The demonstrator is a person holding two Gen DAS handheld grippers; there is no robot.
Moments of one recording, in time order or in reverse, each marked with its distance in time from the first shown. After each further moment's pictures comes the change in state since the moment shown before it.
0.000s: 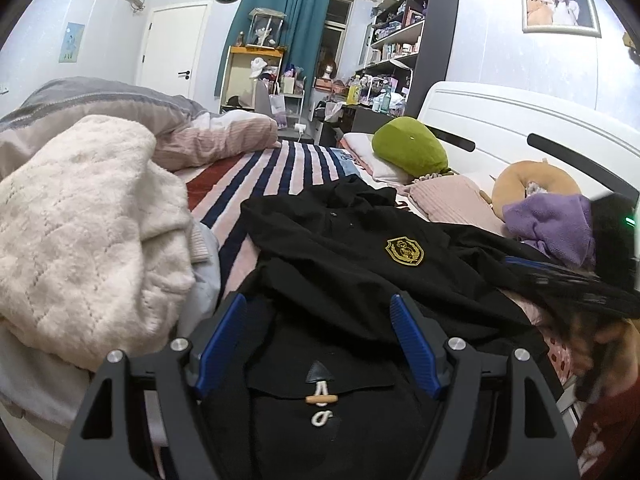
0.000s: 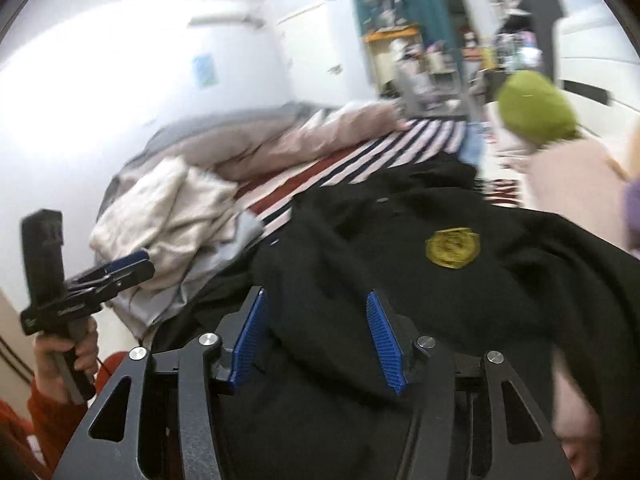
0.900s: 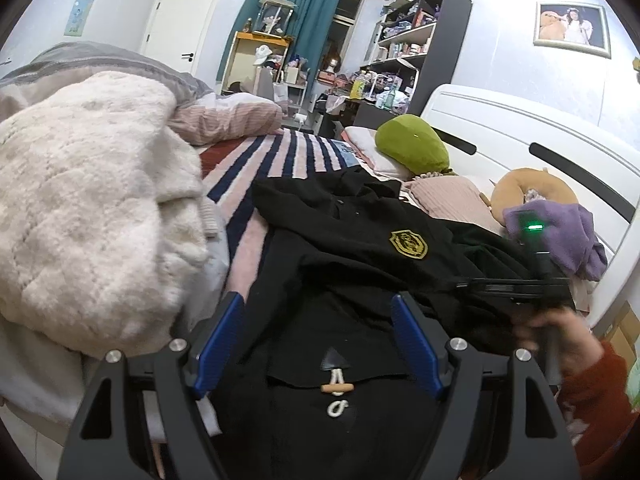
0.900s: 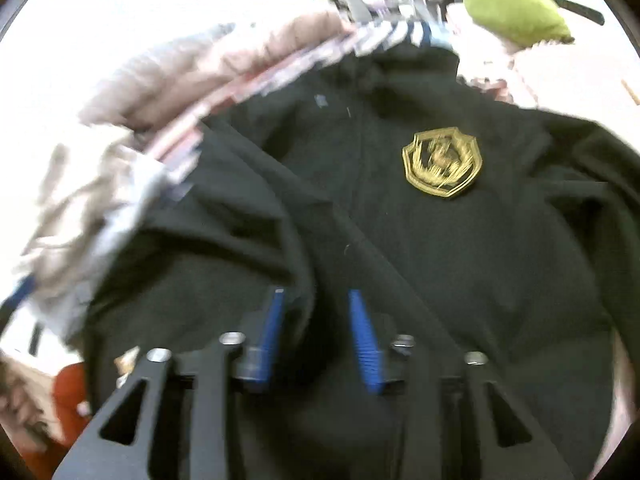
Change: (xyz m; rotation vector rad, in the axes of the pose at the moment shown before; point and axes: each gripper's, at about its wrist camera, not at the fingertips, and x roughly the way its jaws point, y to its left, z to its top) left arm 0.010 0.023 -0.018 -0.063 0.029 -0.048; right arm 0.069 -0.068 -0.019 0.164 0.203 -0.120
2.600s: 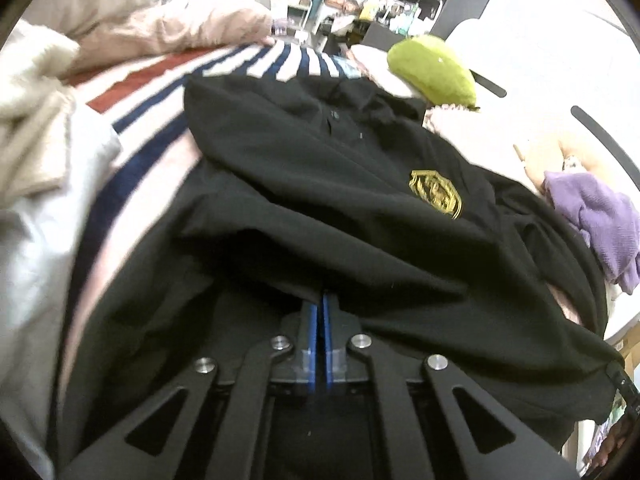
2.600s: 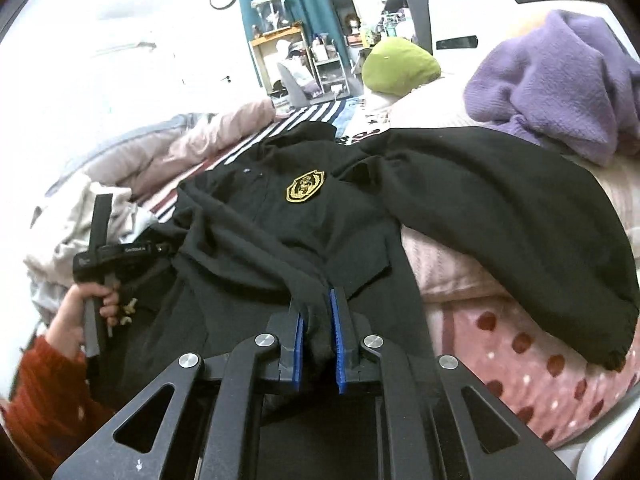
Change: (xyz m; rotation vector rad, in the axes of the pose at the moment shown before) left arm 0.189 -0.022 0.007 -0.070 0.274 -0.018; right arm -0.155 -0.055 -0.135 0.143 -0.277 -0.155
